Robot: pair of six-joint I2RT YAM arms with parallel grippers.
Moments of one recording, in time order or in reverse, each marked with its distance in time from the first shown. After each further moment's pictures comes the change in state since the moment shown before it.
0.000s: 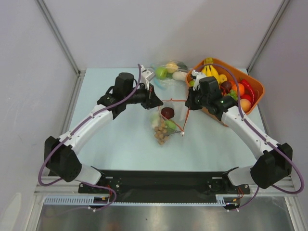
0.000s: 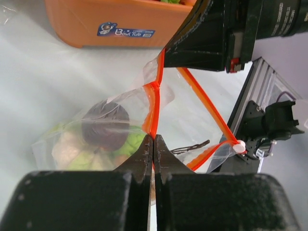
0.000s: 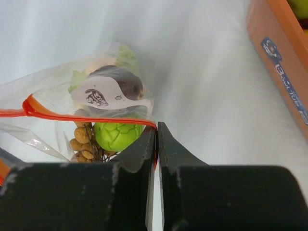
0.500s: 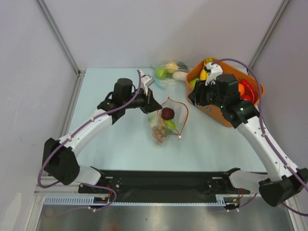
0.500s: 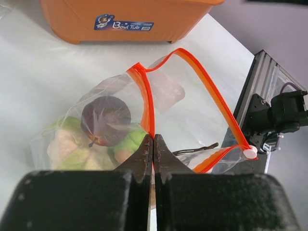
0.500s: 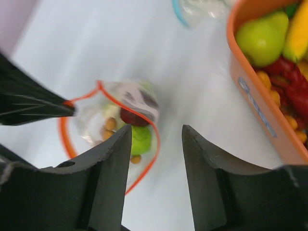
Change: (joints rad) left arm 0.006 -0.032 -0.137 0.119 0.036 0.027; right arm -0.015 -0.171 0.058 -0.064 0.026 -0.024
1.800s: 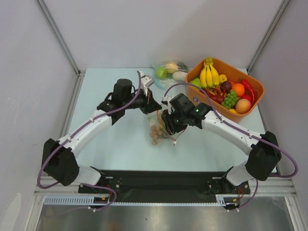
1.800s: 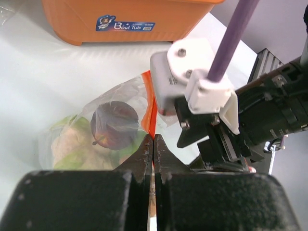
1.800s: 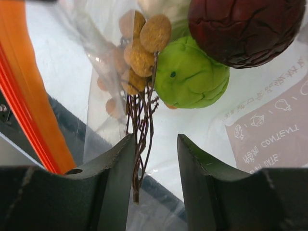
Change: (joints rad) left arm 0.000 -0.013 -0.013 0.011 -0.004 0.018; right arm 0.336 0.292 -0.041 -0.157 -0.070 0.034
